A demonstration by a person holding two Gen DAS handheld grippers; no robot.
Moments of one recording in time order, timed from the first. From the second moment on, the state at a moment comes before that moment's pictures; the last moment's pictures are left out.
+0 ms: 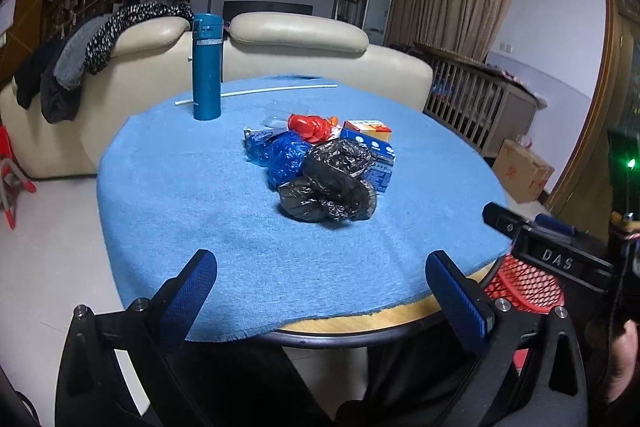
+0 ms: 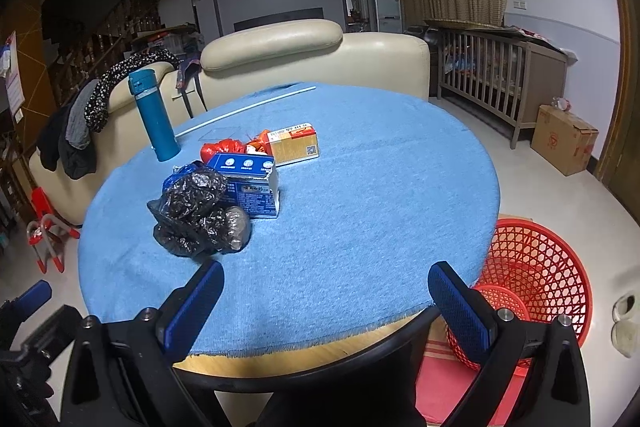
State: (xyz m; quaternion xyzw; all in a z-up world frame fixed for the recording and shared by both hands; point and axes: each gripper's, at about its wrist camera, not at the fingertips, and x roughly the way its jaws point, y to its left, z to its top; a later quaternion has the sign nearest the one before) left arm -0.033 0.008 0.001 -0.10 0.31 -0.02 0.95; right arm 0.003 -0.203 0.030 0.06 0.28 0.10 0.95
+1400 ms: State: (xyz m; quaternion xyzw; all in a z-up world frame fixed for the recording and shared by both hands) left arm -0.025 0.014 -0.010 -0.10 0.34 0.00 0.93; right arm 0.007 -0.195 0.006 0.05 0.31 0.12 0.94
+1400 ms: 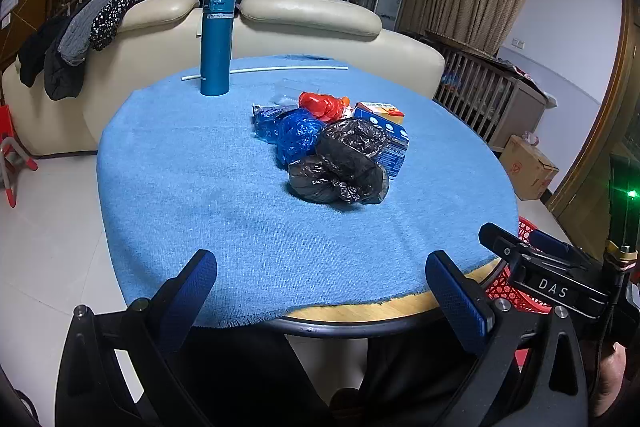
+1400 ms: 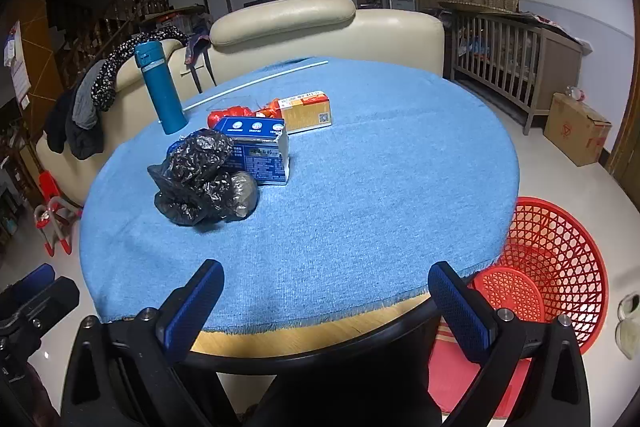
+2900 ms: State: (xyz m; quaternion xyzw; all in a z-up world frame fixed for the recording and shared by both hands) left arm 0.058 0.001 -0.006 -0.07 0.36 0.00 0.93; right arm 0.042 -0.204 -0.003 0.07 0.33 0.11 0.93
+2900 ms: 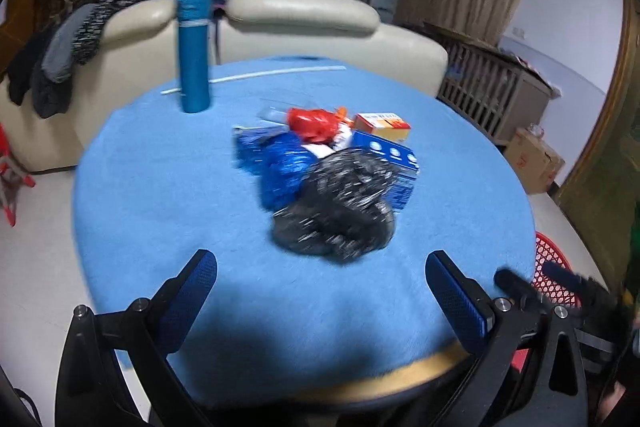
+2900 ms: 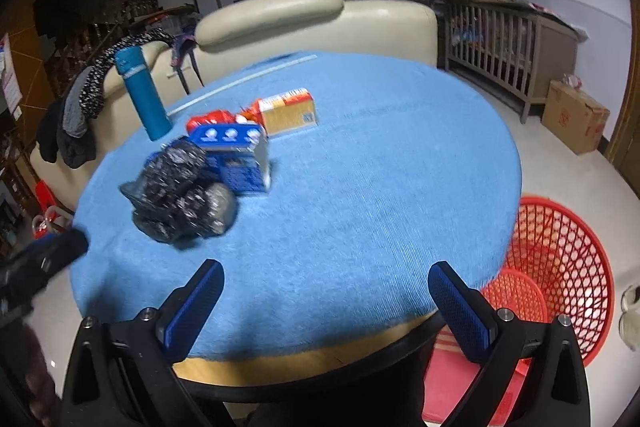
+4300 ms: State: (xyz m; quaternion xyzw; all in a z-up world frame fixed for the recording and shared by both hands) left arm 0.173 -0.017 -0.050 -0.07 0.45 -0.06 0.89; right arm 0.082 -0.195 -0.012 0.05 0.37 0.09 0.92
